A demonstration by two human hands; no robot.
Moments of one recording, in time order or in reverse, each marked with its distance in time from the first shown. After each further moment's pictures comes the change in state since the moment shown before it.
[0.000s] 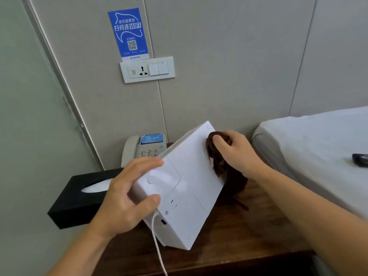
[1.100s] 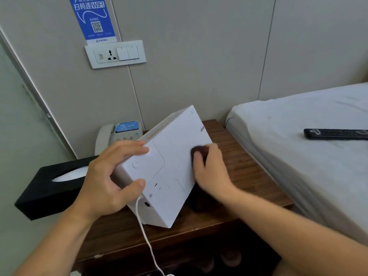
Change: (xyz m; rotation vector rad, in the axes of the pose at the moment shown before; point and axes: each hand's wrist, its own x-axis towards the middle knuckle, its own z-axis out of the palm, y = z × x) left_hand 0.006 0.021 0.018 0.115 -0.050 0.127; right_hand -0.094 0.042 0.017 -0.097 0.130 0.010
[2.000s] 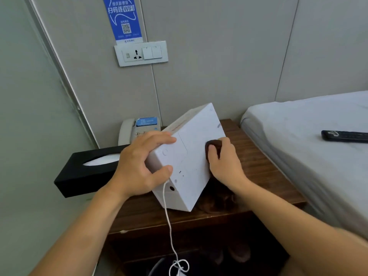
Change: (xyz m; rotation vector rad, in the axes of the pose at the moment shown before) left_hand -0.001 0.011 -0.001 0.112 -0.009 -0.037; right_hand -0.002 -0.012 0.000 -0.058 -0.088 0.043
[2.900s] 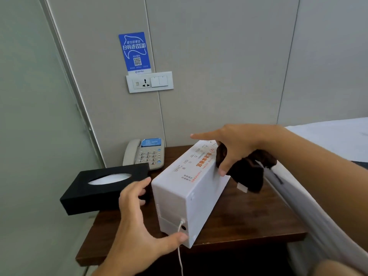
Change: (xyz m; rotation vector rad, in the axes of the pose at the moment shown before) left_hand -0.066 0.072 0.021 -0.061 0.099 -0.503; right_hand 0.084 -0.113 -0.122 -0.897 -0.758 -0.513
